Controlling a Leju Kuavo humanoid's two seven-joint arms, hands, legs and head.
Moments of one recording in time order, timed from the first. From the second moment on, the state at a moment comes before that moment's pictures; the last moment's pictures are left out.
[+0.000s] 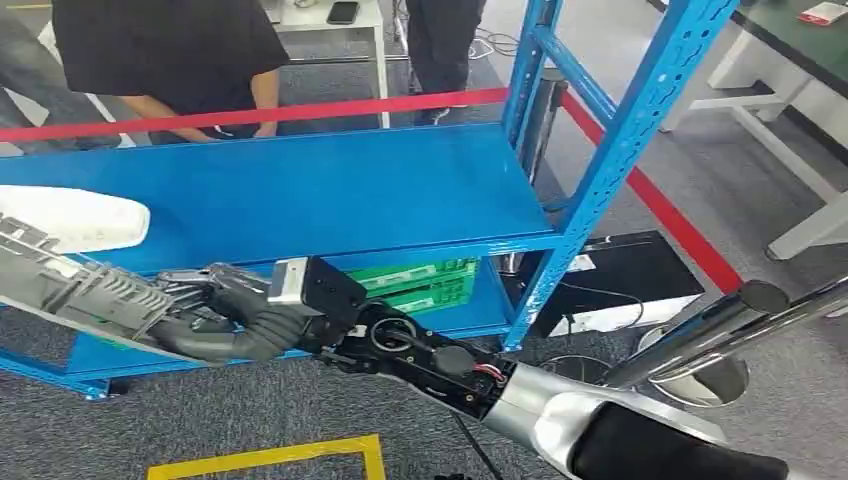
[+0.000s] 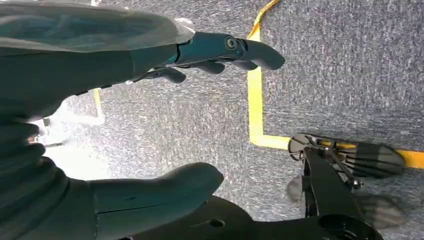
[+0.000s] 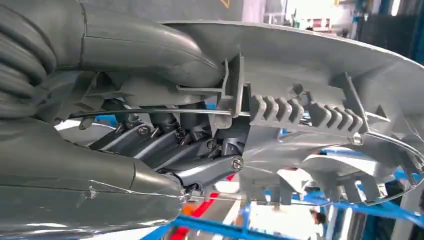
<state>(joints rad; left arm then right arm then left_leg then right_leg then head) -0.10 -0.01 -0.50 -0.19 0.51 0.19 -0.01 -0.67 0.32 1.12 -1.15 -0.44 0.32 -0.49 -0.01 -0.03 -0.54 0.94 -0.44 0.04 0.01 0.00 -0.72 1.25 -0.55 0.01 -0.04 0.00</state>
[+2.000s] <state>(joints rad) -0.11 0.00 -0.51 -0.19 0.55 0.19 -0.02 -0.65 0.34 1.17 -1.15 -0.40 0.37 -0.49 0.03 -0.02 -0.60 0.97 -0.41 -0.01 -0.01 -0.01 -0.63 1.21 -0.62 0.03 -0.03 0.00</state>
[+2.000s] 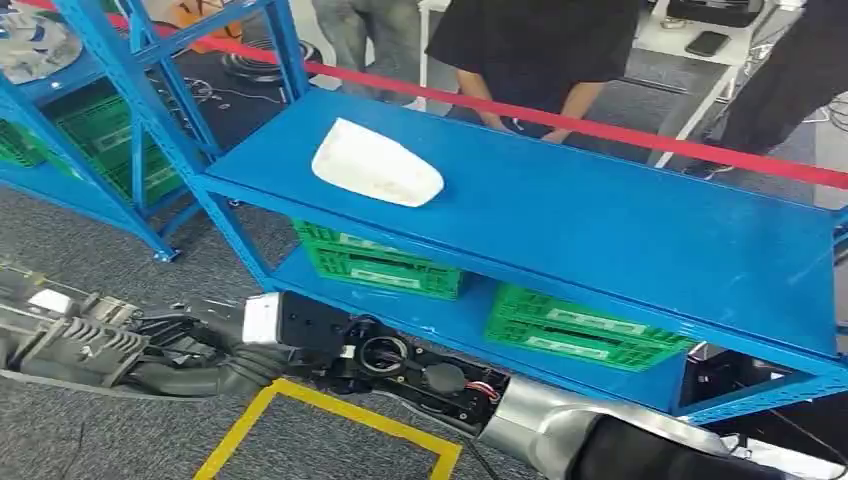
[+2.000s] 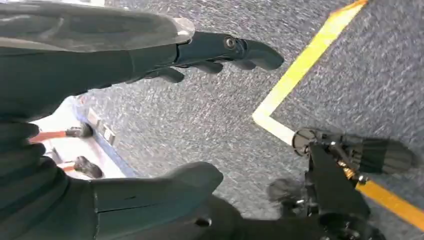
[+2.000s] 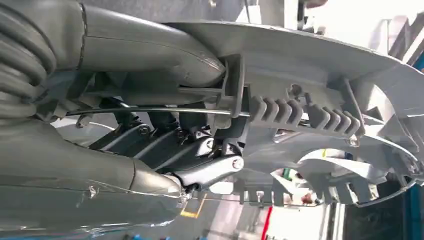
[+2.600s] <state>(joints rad) -0.10 0.00 -0.52 -0.19 0.57 0.20 -0.03 -0.64 0.35 1.19 -1.17 -0.40 0.37 -0.48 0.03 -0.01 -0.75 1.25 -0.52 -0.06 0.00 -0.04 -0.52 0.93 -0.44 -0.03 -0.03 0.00</state>
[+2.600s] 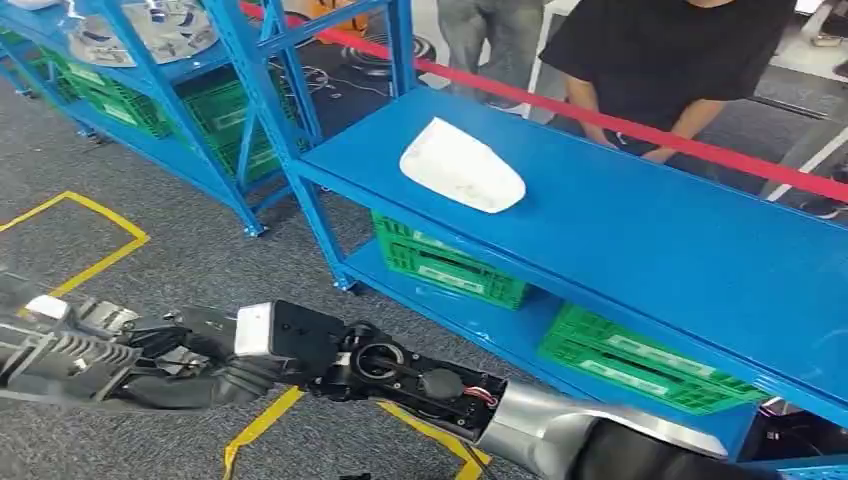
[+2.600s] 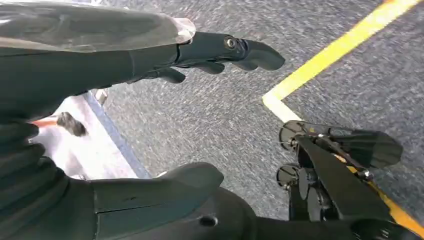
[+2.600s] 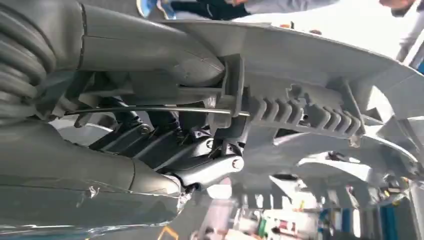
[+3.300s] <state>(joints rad) -0.09 0.00 -0.51 -0.19 0.59 0.20 -0.03 -0.64 0.35 1.19 -1.17 -0.42 0.37 -0.48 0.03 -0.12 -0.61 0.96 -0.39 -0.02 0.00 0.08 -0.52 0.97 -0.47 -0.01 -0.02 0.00</state>
